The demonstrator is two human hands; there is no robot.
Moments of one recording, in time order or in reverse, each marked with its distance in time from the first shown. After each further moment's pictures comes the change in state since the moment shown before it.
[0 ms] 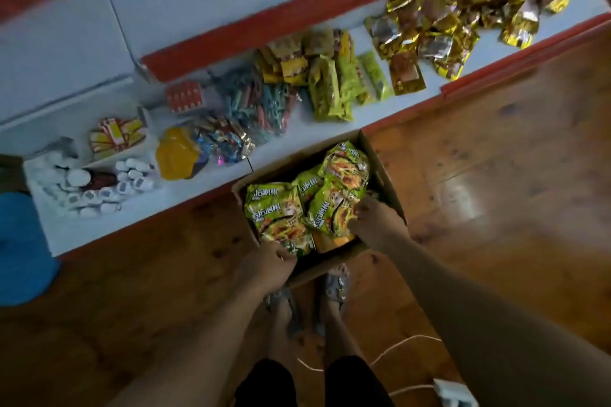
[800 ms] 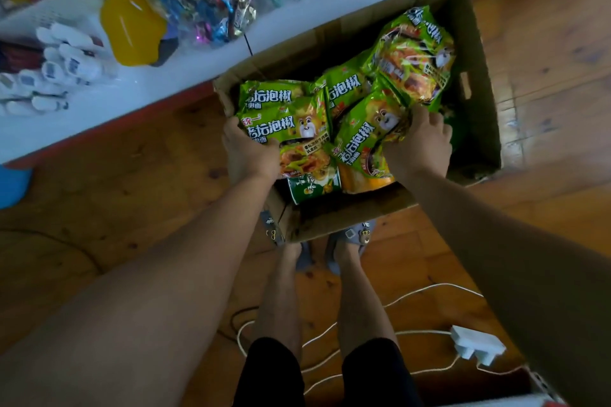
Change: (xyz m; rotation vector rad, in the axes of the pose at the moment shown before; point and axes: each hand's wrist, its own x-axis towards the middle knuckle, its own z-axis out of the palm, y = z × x) left_hand 0.215 -0.068 0.057 -0.584 0.558 -0.245; right_hand 0.165 0.052 0.125 -0.068 0.261 0.078
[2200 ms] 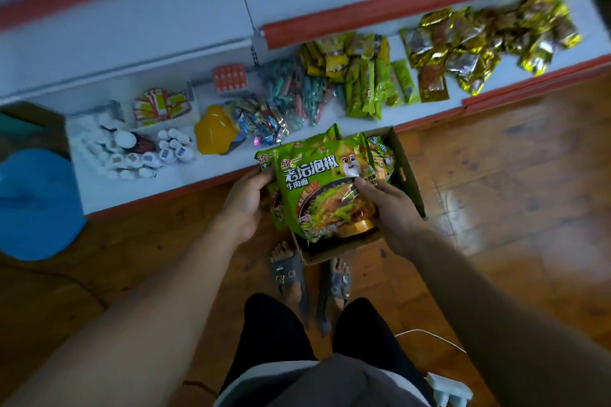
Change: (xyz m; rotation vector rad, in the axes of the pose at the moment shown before) left_hand -0.134 0.060 -0.235 -0.713 -0.575 0.016; right_hand -0.224 -0.082 -0.144 1.154 -0.390 -0.015
